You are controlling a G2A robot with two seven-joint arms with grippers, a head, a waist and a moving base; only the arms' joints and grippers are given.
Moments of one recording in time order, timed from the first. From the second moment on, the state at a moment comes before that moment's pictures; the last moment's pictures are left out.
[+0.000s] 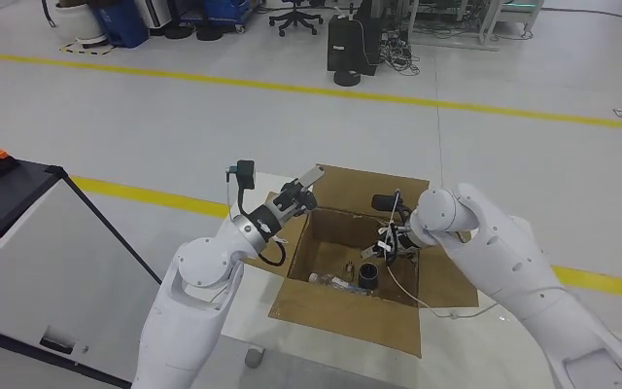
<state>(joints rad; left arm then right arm) 1.20 -1.41 -1.31 -1.79 -0.02 0.15 -0.53 -0.55 -1.04 0.66 -1.29 -0.33 0.34 1.39</state>
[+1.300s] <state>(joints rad) 1.20 -1.41 -1.31 -1.79 -0.02 0.15 -0.53 -0.49 -1.17 0.50 -1.10 -0.49 0.33 1.31</state>
